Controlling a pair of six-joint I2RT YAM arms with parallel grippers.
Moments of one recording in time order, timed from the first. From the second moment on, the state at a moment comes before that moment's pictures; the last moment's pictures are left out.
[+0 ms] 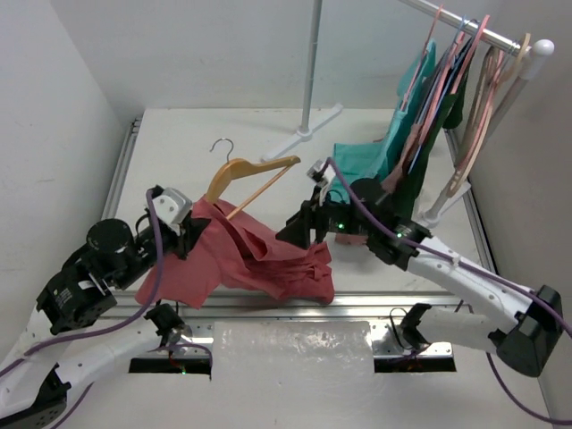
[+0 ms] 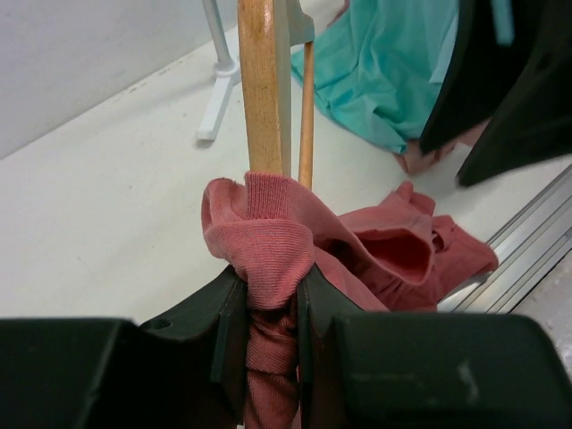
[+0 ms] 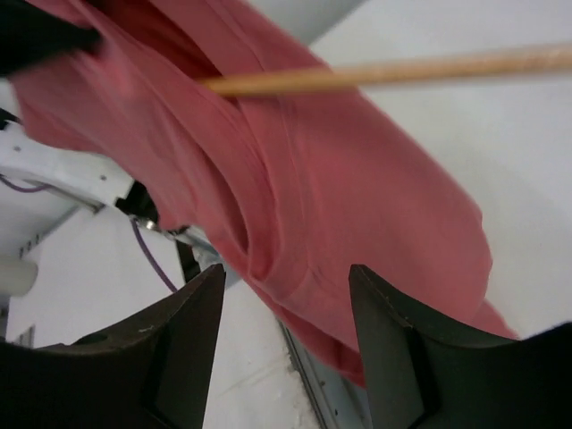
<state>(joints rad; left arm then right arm) -0.74 0.59 1.09 -0.76 -0.16 0.07 0.73 1.08 0.88 -0.01 -0.49 0.38</state>
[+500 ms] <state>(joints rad) -0.74 0.62 1.10 -0.73 -0.13 0.06 0.90 1.27 0.86 0.01 -0.26 0.39</state>
